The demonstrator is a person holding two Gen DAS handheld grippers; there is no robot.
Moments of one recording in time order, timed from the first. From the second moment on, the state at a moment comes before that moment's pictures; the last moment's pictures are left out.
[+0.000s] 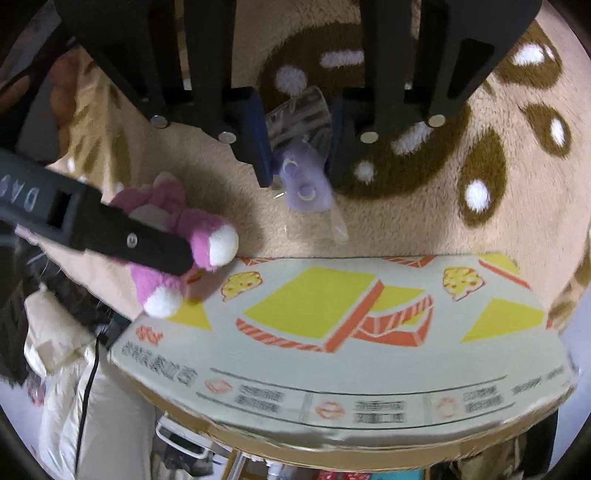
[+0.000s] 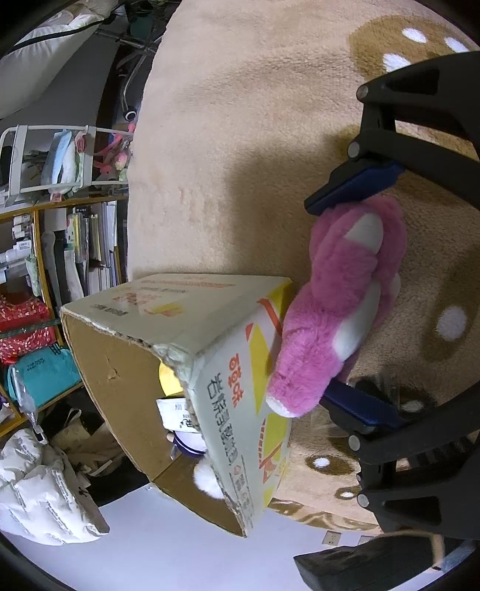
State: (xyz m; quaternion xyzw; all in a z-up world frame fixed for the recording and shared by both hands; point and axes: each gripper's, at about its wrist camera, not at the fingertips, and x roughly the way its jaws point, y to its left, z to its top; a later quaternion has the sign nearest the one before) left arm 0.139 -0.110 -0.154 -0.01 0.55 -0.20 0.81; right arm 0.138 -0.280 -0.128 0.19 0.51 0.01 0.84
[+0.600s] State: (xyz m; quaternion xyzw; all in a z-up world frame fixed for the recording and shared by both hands) left arm 0.097 -0.088 -0.093 0.04 0.45 -0.18 0.88; right arm 0.115 -0.275 -0.084 0.17 0.45 0.02 0.88
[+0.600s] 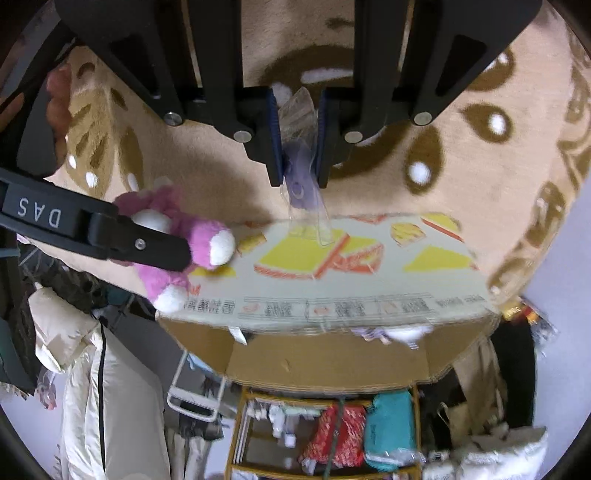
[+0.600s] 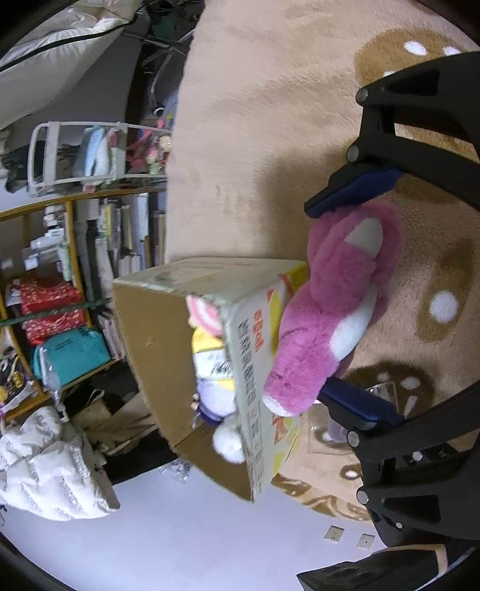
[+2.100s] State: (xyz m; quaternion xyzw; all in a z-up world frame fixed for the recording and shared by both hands) left arm 0.168 -0.088 -0.022 0.08 0.26 -0.13 0.95; right arm 0.167 -0.250 -0.036 0.08 0.29 0.07 0.95
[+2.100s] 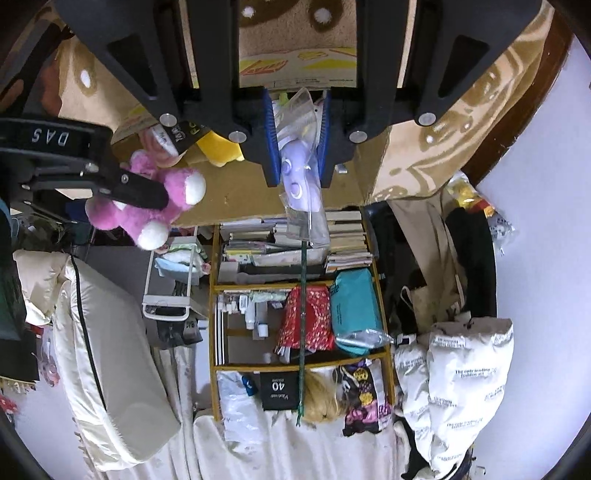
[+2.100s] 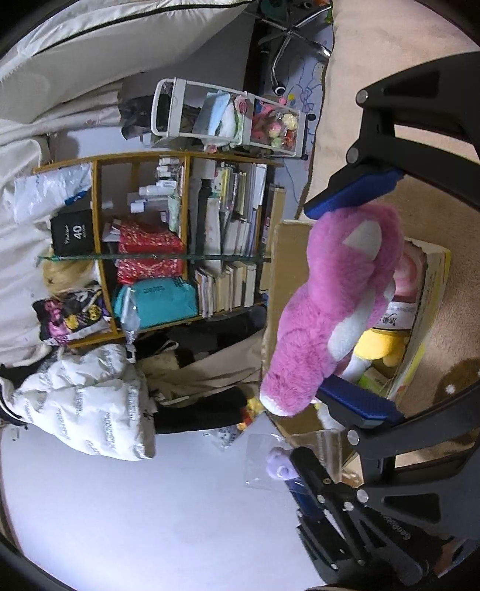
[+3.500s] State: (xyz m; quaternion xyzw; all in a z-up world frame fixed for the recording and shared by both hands) left arm 0.113 -0.041 0.011 0.07 0.27 -0.07 0.96; right arm 0.097 -0.260 0.010 0.09 0.27 0.03 0.96
